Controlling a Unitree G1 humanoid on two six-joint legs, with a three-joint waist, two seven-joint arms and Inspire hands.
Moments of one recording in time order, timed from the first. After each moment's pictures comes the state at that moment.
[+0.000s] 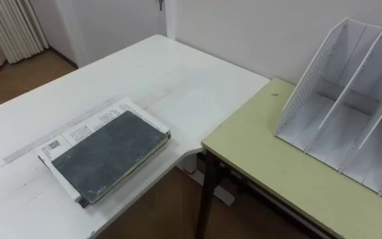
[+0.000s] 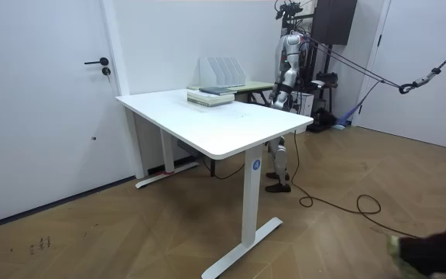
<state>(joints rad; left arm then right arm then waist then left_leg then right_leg) 0.12 0.18 0.04 1.12 0.05 -0.03 -0.17 0.08 -0.22 0.05 1.25 0.15 -0.03 0.16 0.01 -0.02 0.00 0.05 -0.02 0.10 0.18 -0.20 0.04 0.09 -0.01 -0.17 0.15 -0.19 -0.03</state>
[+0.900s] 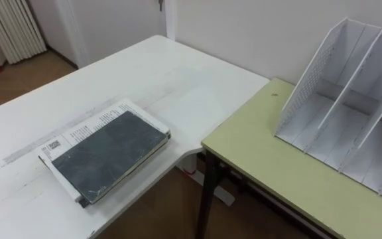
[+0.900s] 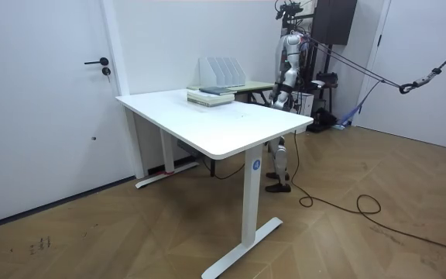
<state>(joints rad) 0.12 0.18 0.03 1.12 0.03 -0.05 -0.14 0.07 -0.22 0.06 1.24 0.13 -0.06 0.15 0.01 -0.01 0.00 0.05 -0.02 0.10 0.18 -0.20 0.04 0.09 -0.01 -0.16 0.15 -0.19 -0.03</state>
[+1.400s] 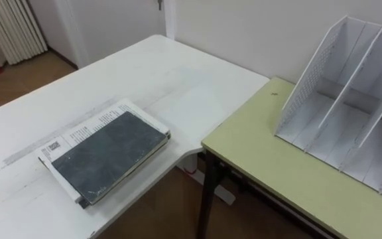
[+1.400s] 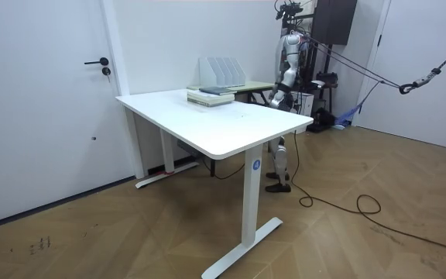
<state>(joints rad) 0.10 0.17 -0.08 1.04 0.26 -0.07 -0.13 0.06 -0.22 0.07 1.25 0.11 -0.07 0.17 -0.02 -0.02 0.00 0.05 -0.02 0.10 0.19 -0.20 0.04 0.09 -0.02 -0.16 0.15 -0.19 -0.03</state>
